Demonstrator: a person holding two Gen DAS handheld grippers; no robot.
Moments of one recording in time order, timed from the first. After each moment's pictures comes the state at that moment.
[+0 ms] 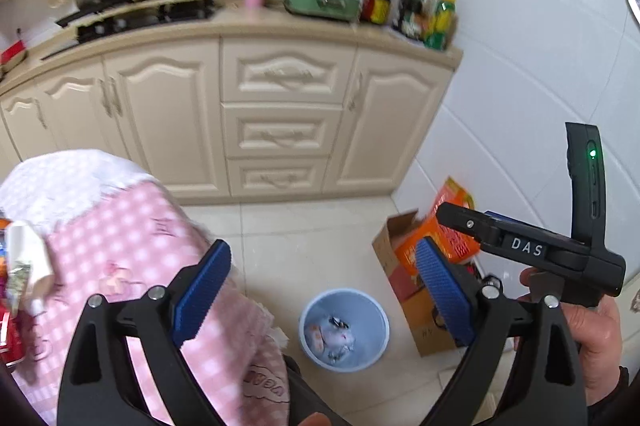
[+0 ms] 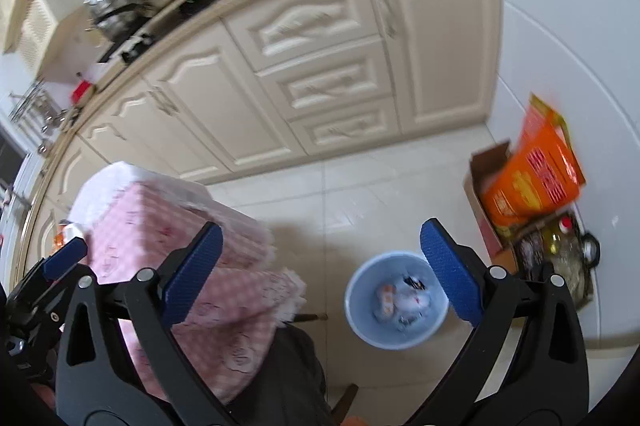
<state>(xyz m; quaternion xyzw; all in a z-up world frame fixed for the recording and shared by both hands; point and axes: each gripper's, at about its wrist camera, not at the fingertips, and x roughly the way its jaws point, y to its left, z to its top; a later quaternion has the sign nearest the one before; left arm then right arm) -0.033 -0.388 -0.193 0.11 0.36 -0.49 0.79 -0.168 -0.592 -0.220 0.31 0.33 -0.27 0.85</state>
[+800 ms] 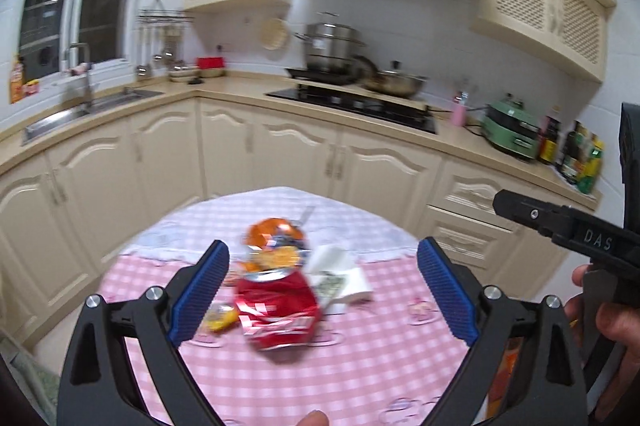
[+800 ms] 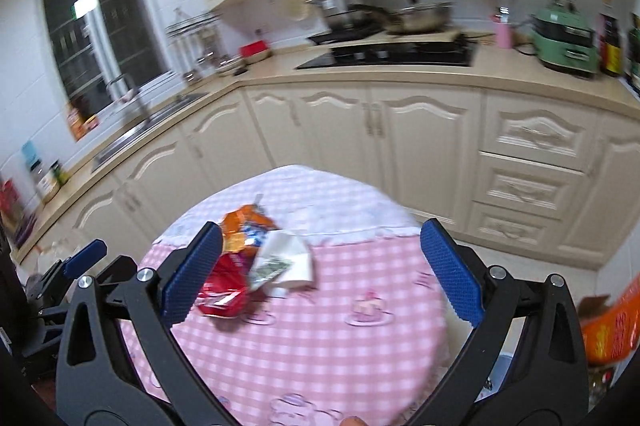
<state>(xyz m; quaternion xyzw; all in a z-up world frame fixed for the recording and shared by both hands) 0.034 -0.106 -0.099 0.00 0.25 -0.20 0.95 0.005 -0.360 -0.091 0.14 0.27 -0.01 0.95</state>
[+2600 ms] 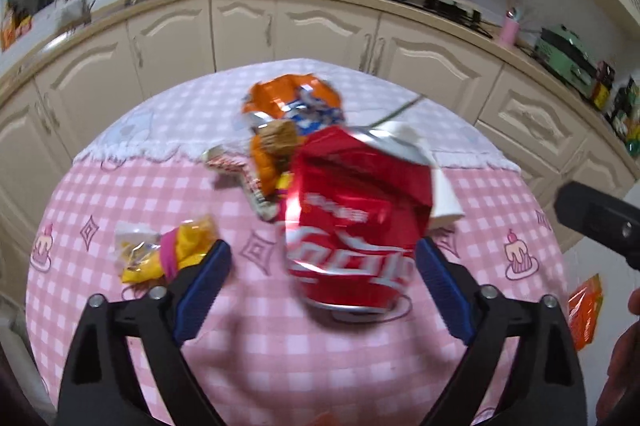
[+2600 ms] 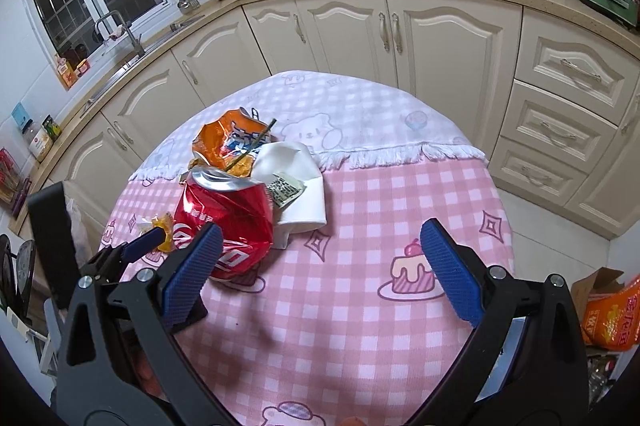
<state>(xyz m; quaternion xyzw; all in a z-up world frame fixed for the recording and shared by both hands) 0.126 -0.148 -0.247 0.03 0.41 -0.16 0.90 0.066 -0.346 -0.200 0.15 0.40 0.01 0.90</state>
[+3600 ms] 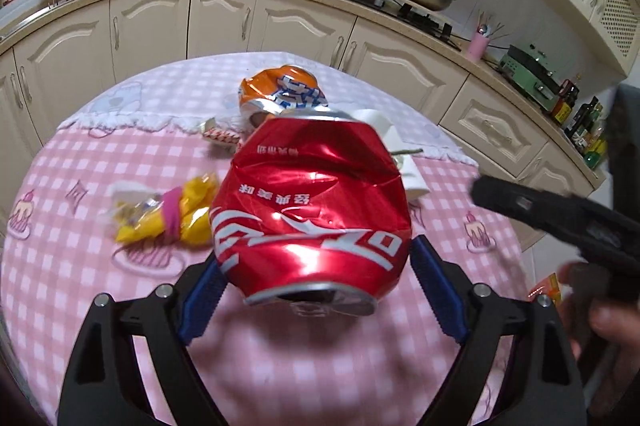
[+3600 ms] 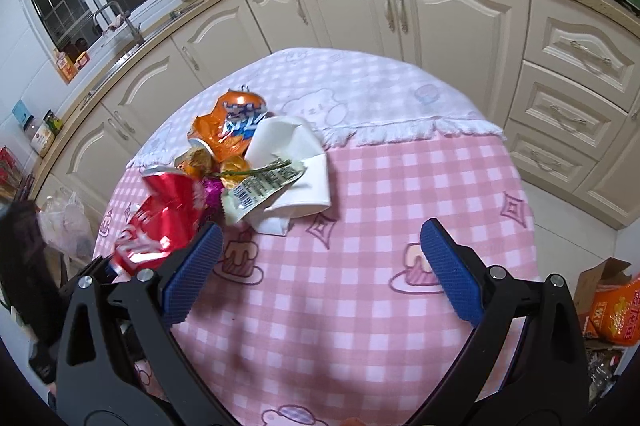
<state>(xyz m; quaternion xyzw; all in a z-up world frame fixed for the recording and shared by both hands) 0.098 -0.104 -0.245 -0.04 0.41 -0.23 0.88 0.082 -0.333 -0.228 0.16 0.43 0.03 0.89</state>
